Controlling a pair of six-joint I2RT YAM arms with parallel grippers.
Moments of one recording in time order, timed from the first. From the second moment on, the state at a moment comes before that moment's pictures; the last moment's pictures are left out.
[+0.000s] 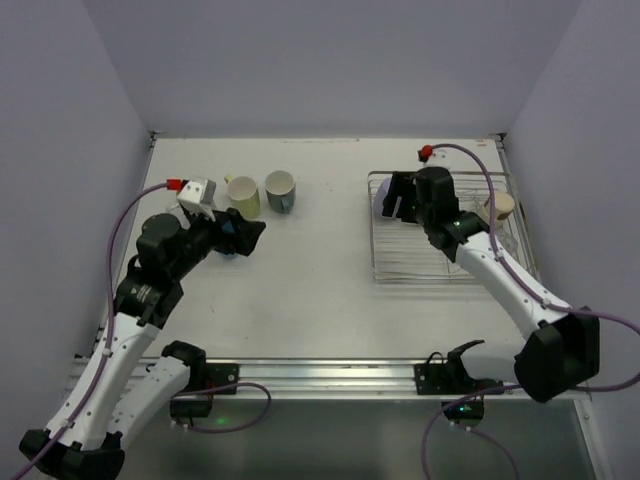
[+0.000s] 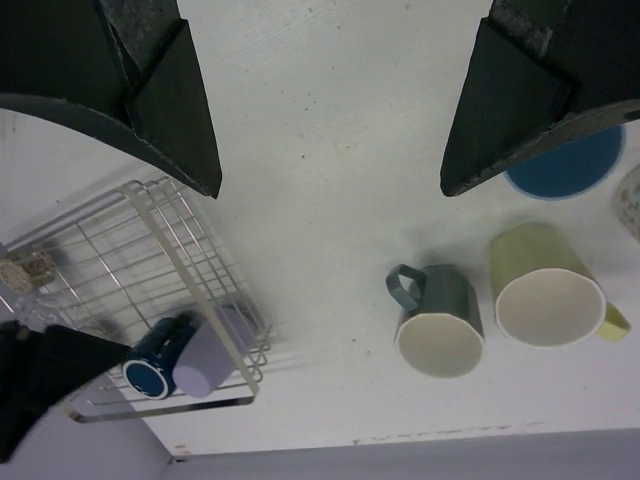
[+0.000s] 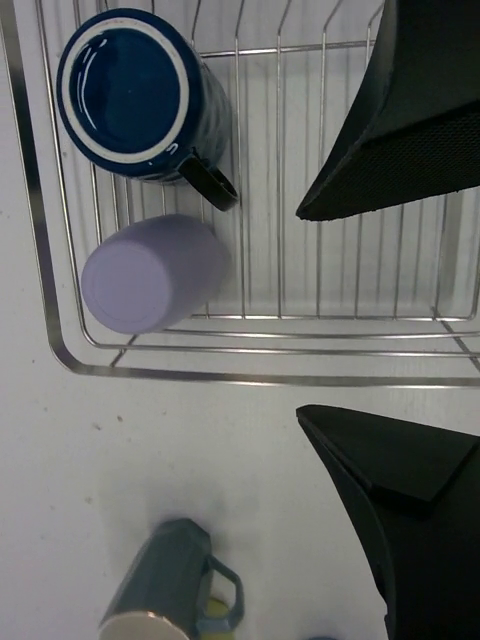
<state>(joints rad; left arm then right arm) -0.33 0.78 0.88 -0.33 0.17 -0.27 0.42 1.21 1.00 -0.33 0.22 0.44</state>
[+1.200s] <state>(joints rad) -0.33 0.62 0.64 -0.25 0.39 -0.25 0.33 1.80 1.37 -0.33 0.27 0.34</state>
